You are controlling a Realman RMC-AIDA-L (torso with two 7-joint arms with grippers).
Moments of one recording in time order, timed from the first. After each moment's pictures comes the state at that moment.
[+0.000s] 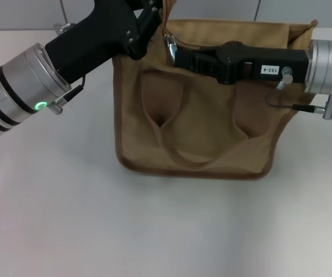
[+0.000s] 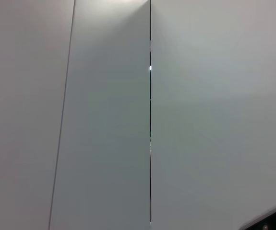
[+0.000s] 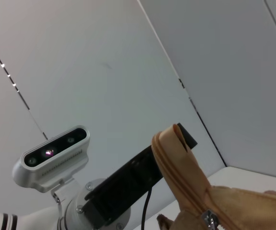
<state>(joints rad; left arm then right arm) -0.76 -2.08 0.32 0.16 1.74 1.69 -0.79 0.69 2.08 -0.92 -0.62 -1.66 -1.52 1.70</state>
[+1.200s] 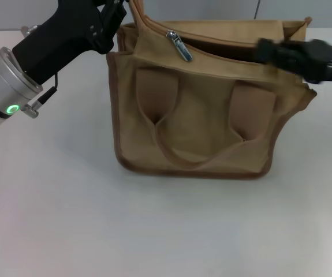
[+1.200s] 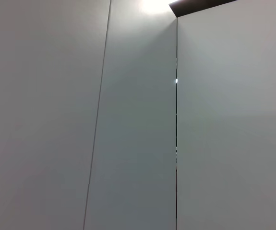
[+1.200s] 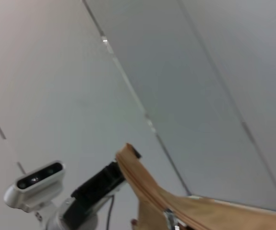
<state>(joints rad) -0.70 -2.07 0.33 0.20 1.67 1.73 -0.84 0.52 2.06 -0.69 -0.78 -1.71 -1.69 1.72</state>
